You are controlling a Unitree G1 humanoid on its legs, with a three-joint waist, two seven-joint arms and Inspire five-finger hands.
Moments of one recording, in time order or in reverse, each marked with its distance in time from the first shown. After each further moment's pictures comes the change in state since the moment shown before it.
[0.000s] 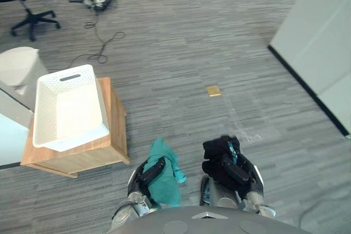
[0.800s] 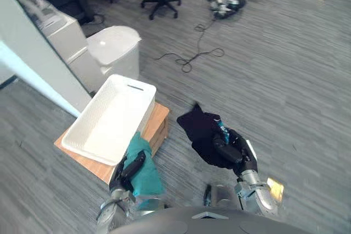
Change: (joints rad) left arm -0.047 0.107 0.135 0.006 0.005 -0.037 0.019; right arm -0.092 0.000 0.034 -0.016 -0.028 -0.145 0.029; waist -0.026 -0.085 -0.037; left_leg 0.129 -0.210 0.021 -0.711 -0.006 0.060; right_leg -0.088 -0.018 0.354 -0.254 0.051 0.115
